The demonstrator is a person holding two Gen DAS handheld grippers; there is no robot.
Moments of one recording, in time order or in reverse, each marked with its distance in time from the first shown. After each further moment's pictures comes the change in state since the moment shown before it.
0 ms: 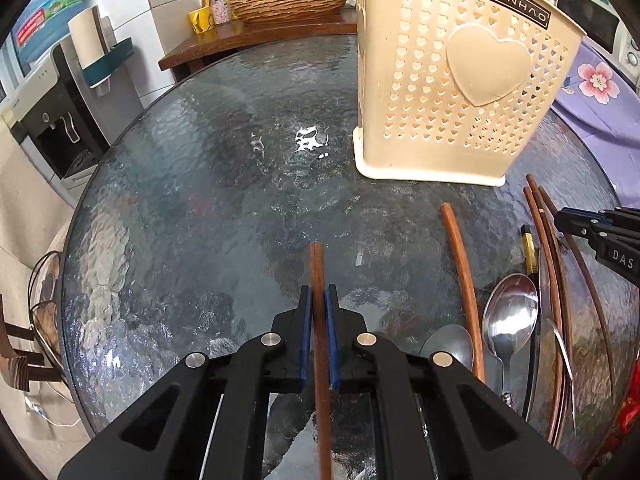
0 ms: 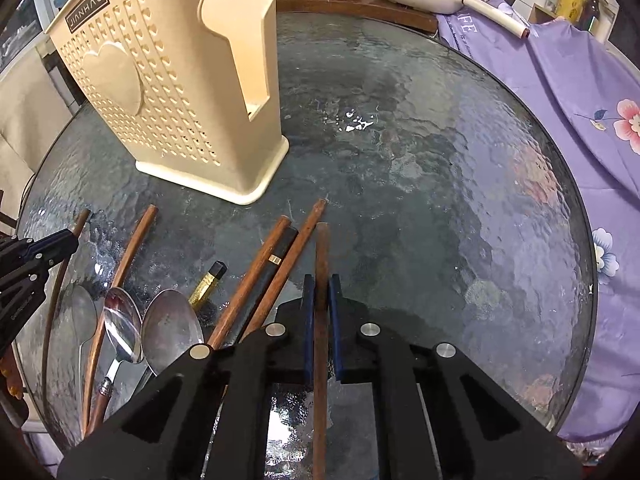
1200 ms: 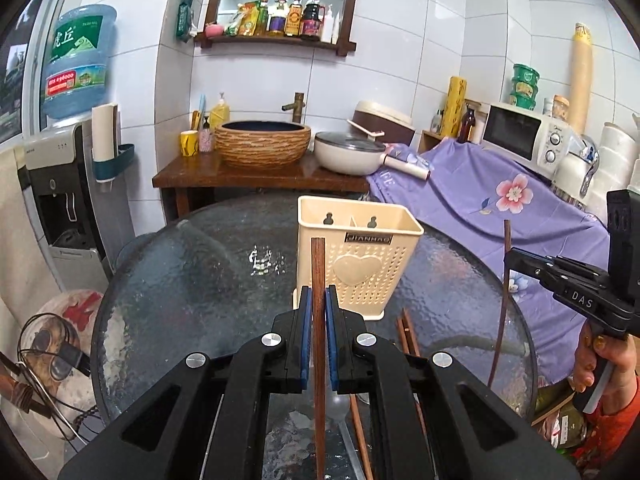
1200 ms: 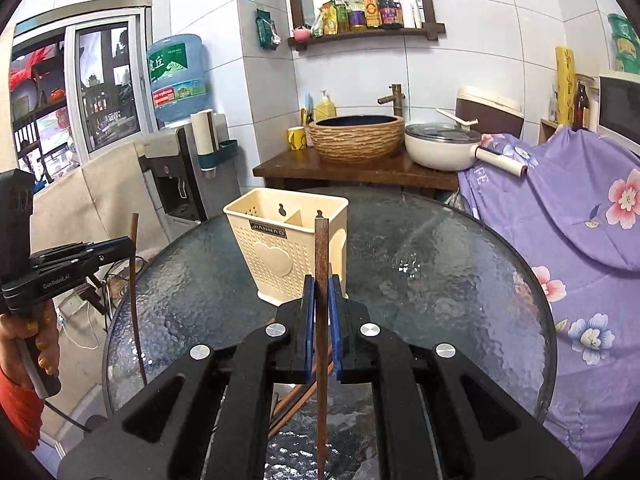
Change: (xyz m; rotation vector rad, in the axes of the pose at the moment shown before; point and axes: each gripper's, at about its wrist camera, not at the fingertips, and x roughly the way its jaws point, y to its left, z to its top) left arm -0.174 0.001 -0.006 -0.043 -0.497 -0.201; right arm -0.185 -0.015 -0.033 -0.062 -0.569 0.222
